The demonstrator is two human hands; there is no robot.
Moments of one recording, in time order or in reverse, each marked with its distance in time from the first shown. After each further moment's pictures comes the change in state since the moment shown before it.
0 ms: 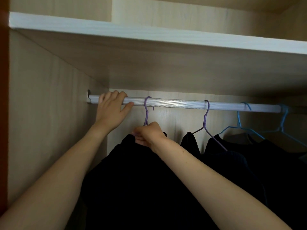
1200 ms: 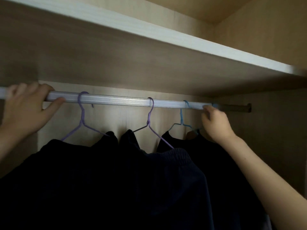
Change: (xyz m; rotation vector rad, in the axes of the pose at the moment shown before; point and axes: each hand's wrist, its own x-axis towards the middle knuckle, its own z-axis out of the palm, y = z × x) left_hand 0.005 -0.024 0.025 -0.045 0.094 -0.028; right_hand -0.070 -0.035 -0.335 -1.148 0.856 -0.543
